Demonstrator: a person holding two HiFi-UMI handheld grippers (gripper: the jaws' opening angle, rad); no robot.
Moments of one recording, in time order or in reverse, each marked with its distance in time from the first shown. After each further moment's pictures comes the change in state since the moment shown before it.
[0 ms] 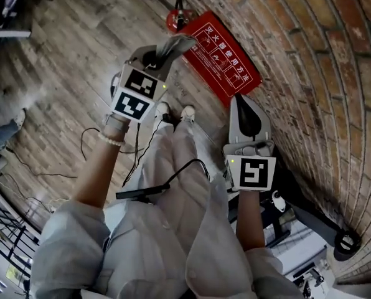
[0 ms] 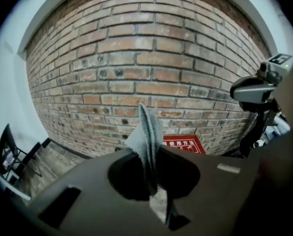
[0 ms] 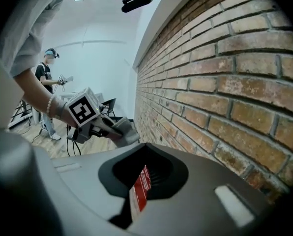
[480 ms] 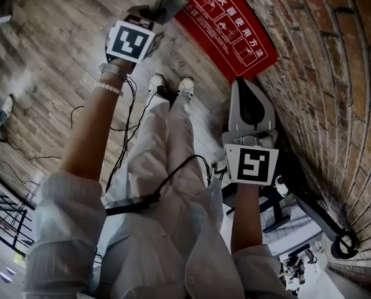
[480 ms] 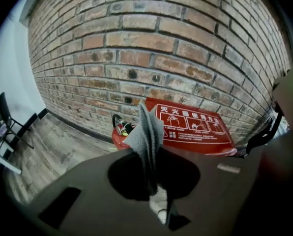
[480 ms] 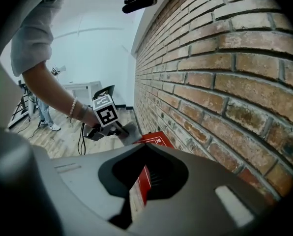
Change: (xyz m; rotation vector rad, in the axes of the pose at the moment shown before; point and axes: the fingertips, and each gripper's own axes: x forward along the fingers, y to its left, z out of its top) left arm 0.134 0.043 -0.122 -0.168 0.203 0.005; right arm 0.042 0.005 -0.106 0.010 0.120 -0.001
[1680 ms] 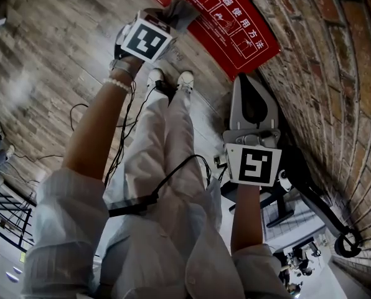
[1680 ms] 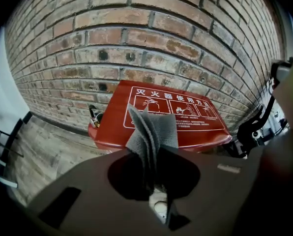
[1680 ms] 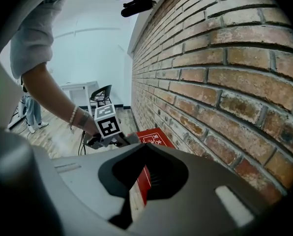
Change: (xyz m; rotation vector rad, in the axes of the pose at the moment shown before) left arm 0.043 -0.054 -0.031 0.097 0.131 -0.107; right arm -0.003 -0.009 -0.017 0.030 0.010 -0.022
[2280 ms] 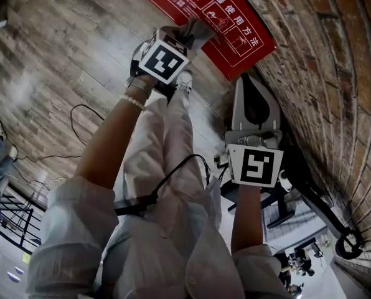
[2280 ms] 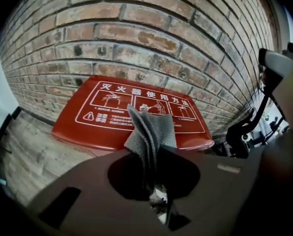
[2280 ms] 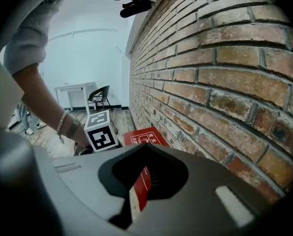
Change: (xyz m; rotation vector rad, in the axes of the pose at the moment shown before) left arm 0.015 -0.082 -0.004 -0.003 0.017 -0.096; right arm -0.013 -0.020 -0.007 0.015 -0.006 -0.018
